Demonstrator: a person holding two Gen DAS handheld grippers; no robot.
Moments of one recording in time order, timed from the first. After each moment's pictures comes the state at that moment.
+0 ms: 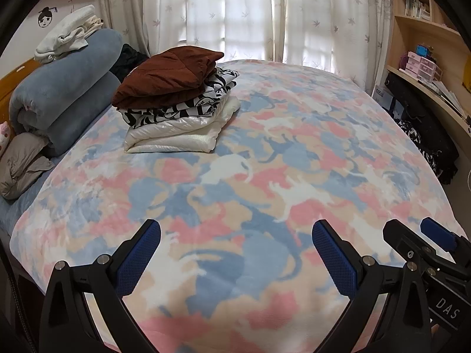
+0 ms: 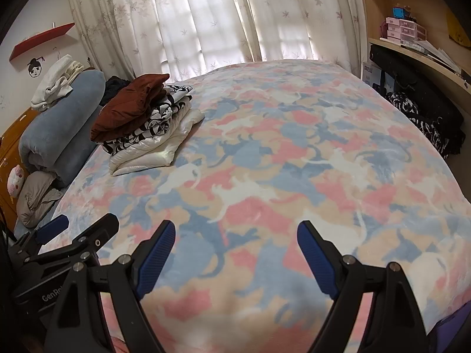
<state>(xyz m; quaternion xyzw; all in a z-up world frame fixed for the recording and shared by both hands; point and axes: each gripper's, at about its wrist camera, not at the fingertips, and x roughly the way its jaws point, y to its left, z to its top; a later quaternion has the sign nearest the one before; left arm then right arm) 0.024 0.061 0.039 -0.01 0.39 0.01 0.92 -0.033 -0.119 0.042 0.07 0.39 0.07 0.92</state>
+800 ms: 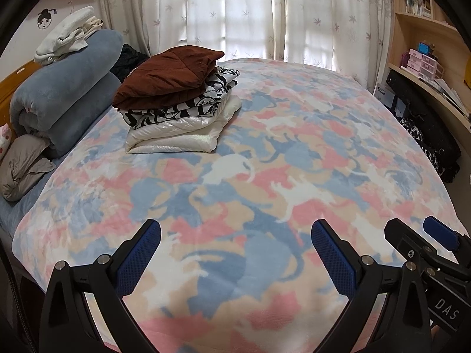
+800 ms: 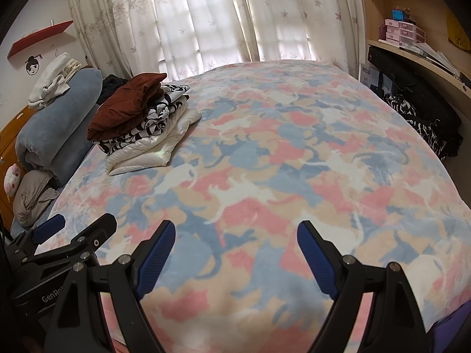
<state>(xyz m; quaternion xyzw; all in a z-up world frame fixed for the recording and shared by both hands) 0.024 0.060 0.038 0.00 0.39 0.01 0.92 -0.032 -0.122 0.041 0.07 0.39 0.06 0.92</state>
